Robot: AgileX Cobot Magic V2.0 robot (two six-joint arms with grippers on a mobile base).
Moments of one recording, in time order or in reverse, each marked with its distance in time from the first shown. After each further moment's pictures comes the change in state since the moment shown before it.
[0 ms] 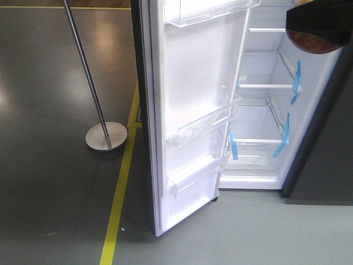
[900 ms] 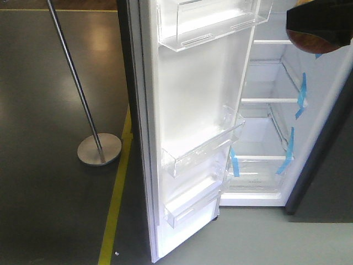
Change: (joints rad) left arm 0.000 0.000 0.000 0.000 0.000 0.000; right arm 0.000 0.000 0.000 0.000 0.000 0.000
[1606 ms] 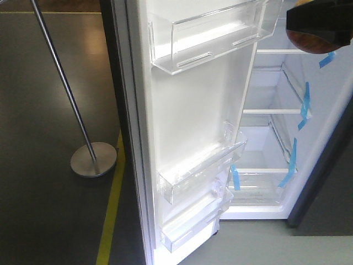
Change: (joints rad) left arm 0.000 0.000 0.000 0.000 0.000 0.000; right arm 0.000 0.000 0.000 0.000 0.000 0.000
